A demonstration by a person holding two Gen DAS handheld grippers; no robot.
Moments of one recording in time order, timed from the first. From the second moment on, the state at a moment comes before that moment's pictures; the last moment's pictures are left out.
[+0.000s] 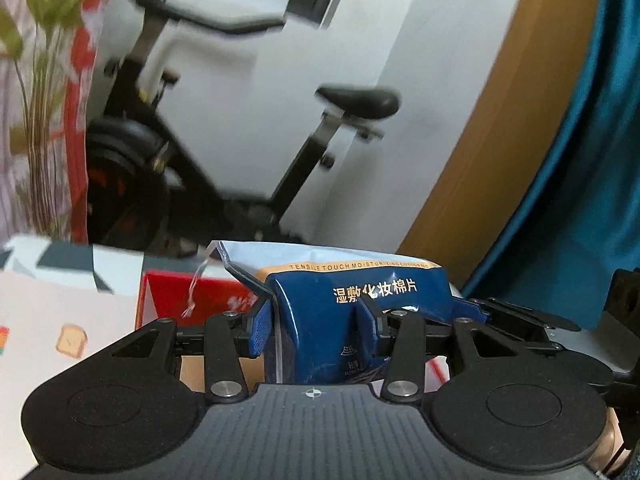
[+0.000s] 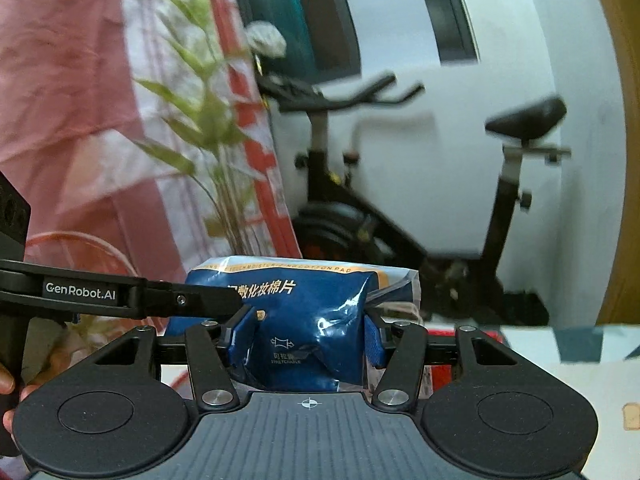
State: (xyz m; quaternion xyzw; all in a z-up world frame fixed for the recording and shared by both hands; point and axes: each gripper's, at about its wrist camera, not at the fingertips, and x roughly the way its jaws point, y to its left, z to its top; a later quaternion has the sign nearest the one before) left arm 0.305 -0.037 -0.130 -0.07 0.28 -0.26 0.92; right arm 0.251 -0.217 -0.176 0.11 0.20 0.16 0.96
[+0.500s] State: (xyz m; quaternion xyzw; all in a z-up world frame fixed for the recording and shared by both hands) left arm 0.378 -0.041 -0.216 -0.09 0.47 -0.24 0.85; right arm 0.323 -0.217 -0.257 0.16 0.39 0.12 0.90
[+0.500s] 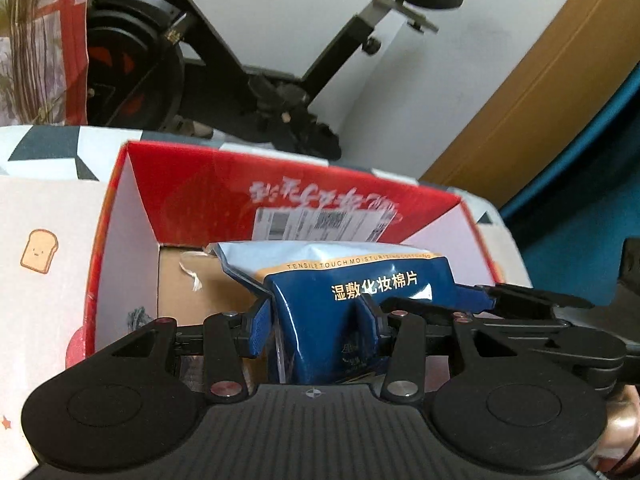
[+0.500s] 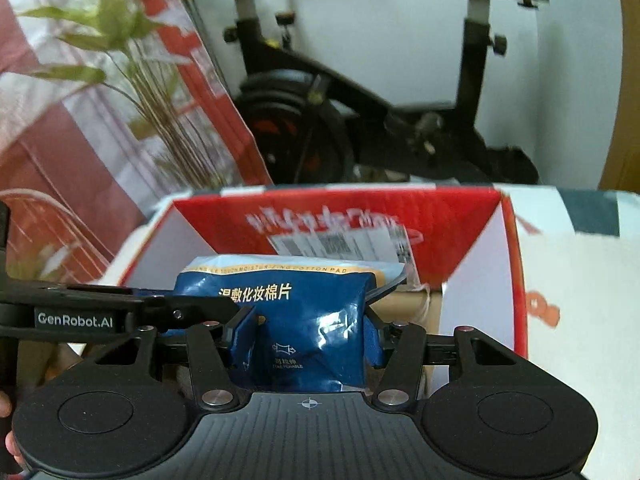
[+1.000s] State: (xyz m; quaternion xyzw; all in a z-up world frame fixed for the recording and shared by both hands) left arm 0.385 -0.049 -0.236 -0.04 0.51 -0.23 0.83; right arm 0.332 -0.217 -0.287 0.18 0.47 0.08 0.86
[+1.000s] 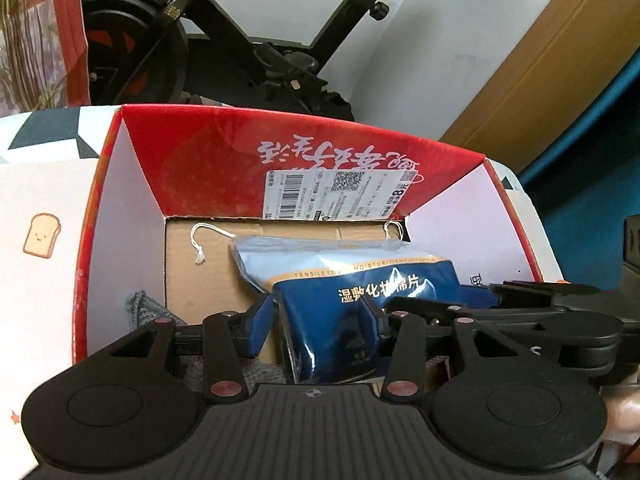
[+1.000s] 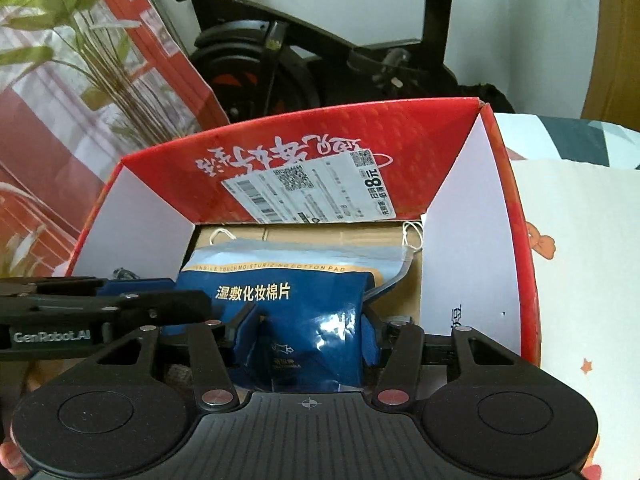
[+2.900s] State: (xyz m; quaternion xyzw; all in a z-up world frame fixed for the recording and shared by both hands) left arm 0.154 0.011 -0.175 0.00 0.29 -0.13 0.95; right arm 0.079 -0.194 -0.235 0.09 0.23 0.10 0.96
